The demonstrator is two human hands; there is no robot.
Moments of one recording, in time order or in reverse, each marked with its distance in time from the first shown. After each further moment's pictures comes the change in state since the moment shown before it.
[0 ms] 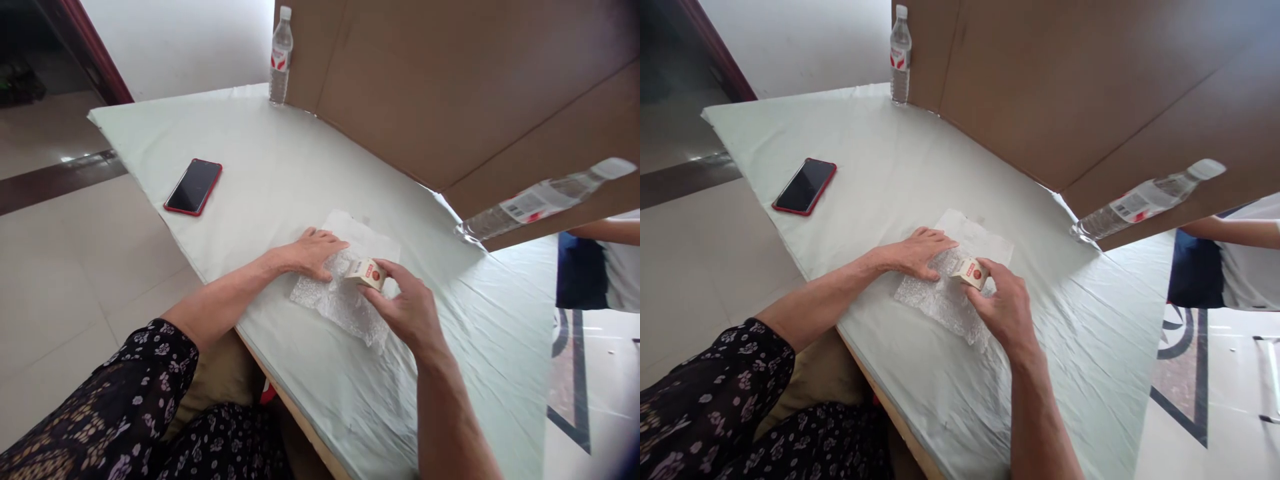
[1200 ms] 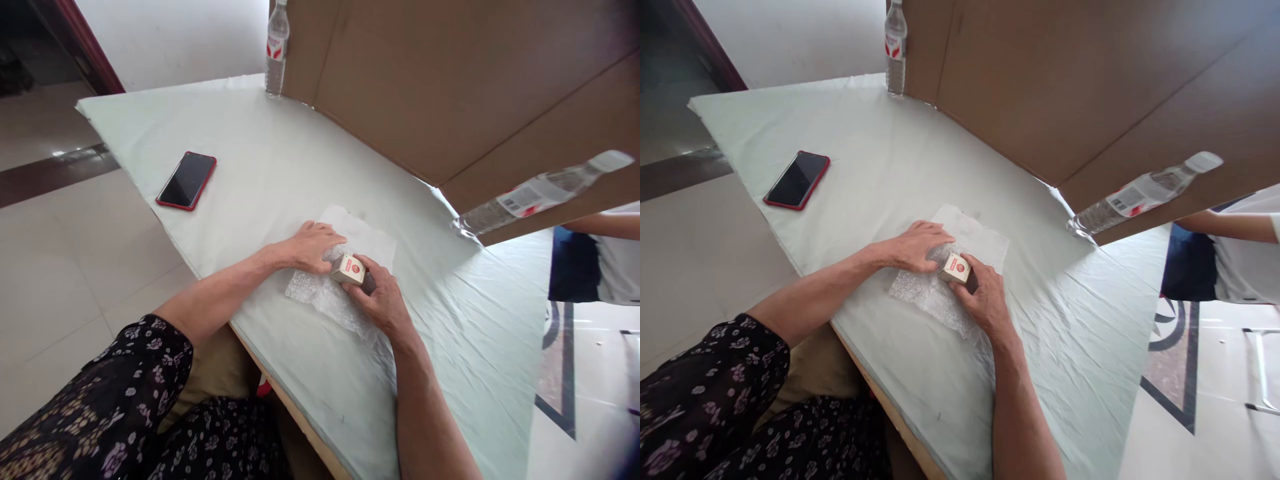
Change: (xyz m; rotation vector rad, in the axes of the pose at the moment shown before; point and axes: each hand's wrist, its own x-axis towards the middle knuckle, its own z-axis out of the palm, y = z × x) left_hand 0.002 0.004 0.003 -0.069 0.106 -0.007; right_hand -0.001 0.026 0.033 0.101 -0.094 -0.044
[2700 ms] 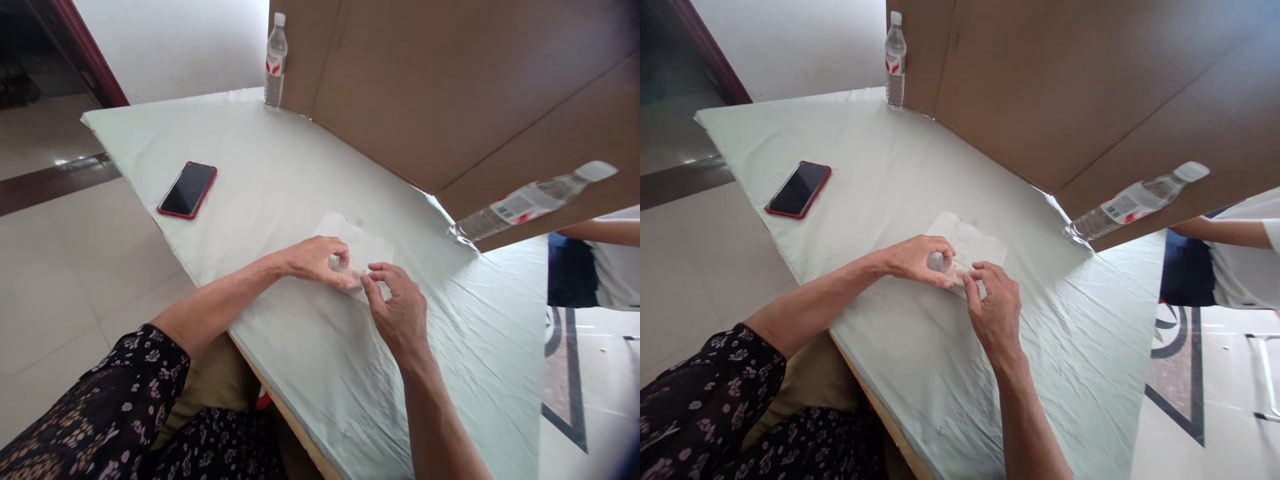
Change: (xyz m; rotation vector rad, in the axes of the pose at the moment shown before) left_hand -0.003 0.010 -0.011 -0.469 0.087 0.080; right_hand -0.003 -0.040 -0.023 -0.125 0.263 -0.017
